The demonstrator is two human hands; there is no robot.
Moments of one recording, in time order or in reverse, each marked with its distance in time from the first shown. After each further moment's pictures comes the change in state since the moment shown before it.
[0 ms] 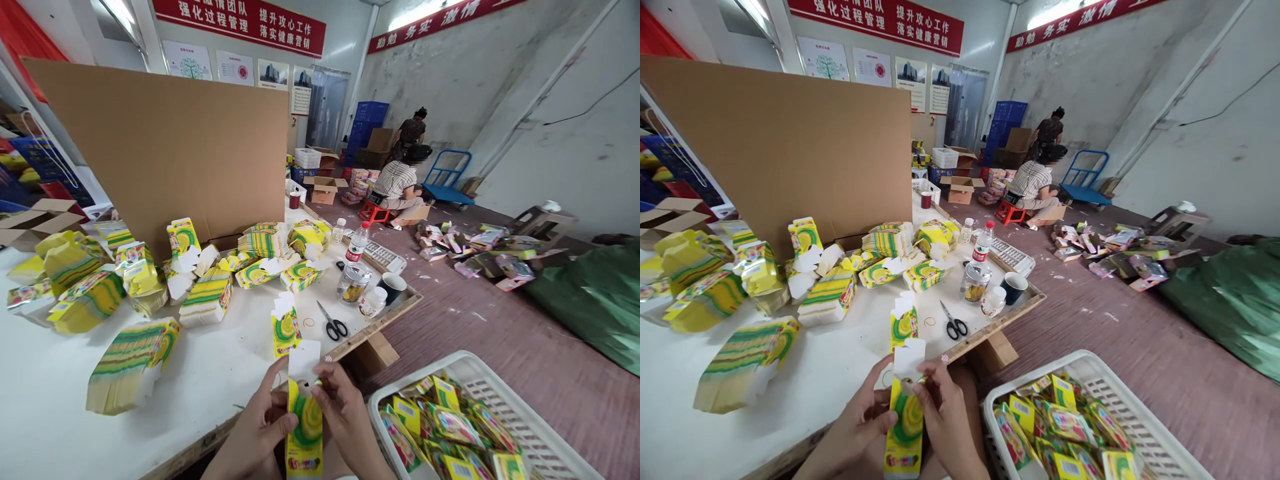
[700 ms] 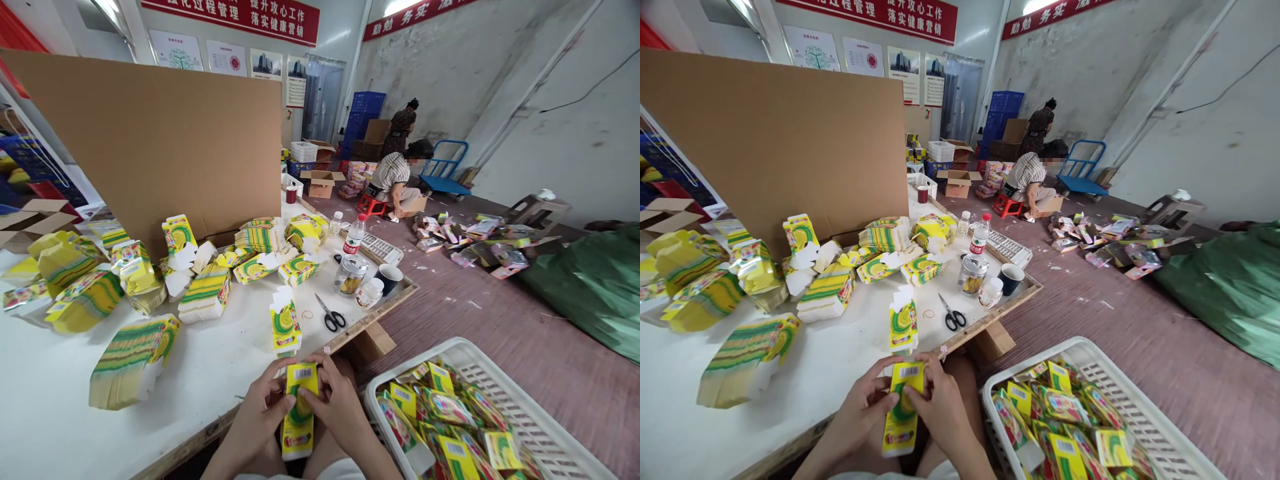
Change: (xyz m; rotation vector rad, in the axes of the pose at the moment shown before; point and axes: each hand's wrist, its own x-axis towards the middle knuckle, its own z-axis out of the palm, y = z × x) left_hand 0.004 -0.004 -0.004 0.173 0.043 -0.014; right_hand -0.001 0.013 0.006 -0.157 -0.121 0.190
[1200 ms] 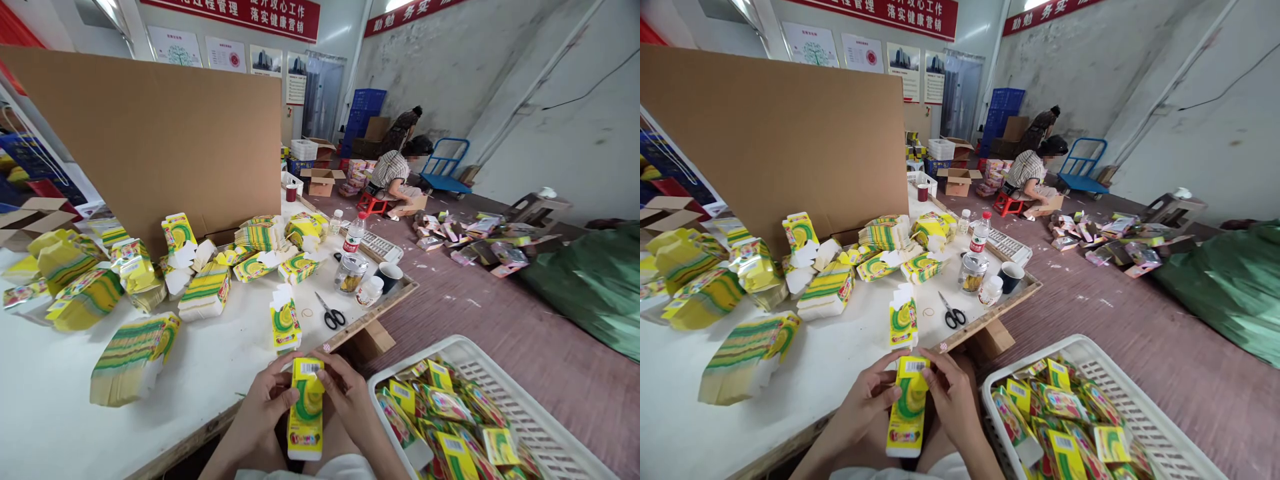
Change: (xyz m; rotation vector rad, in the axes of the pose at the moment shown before) left_hand 0.010 0.010 0.008 -0.186 0.007 -0.038; right_hand -0.006 0.005 -0.016 0.189 0.130 -0.124
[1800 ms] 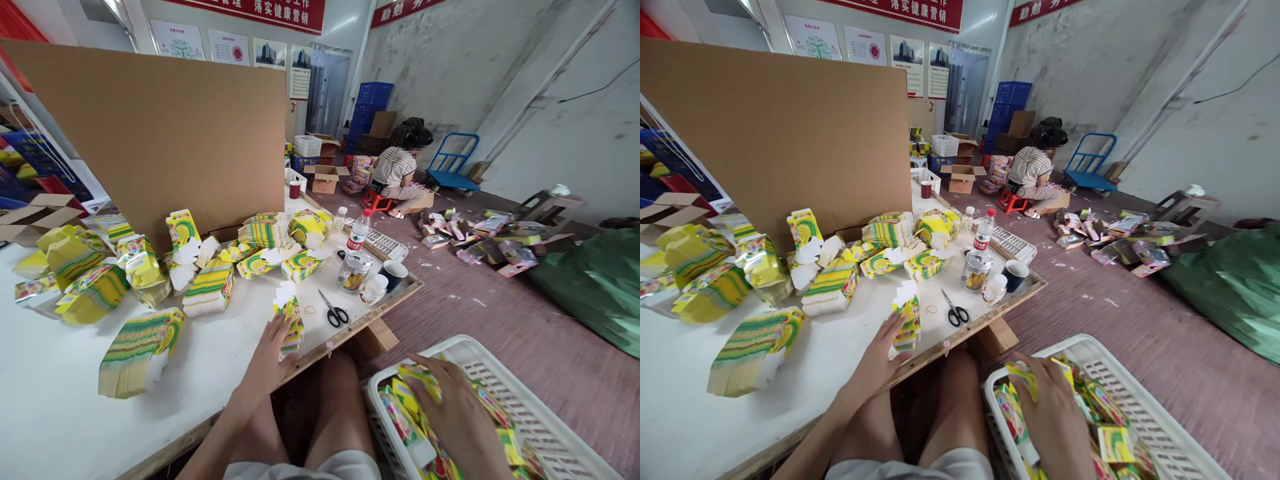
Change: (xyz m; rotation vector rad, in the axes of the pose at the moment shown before) left_hand 0.047 -0.010 -0.035 0.724 0.237 0.304; right_hand -0.023 -0.004 -0.118 -0.789 0.394 0.084
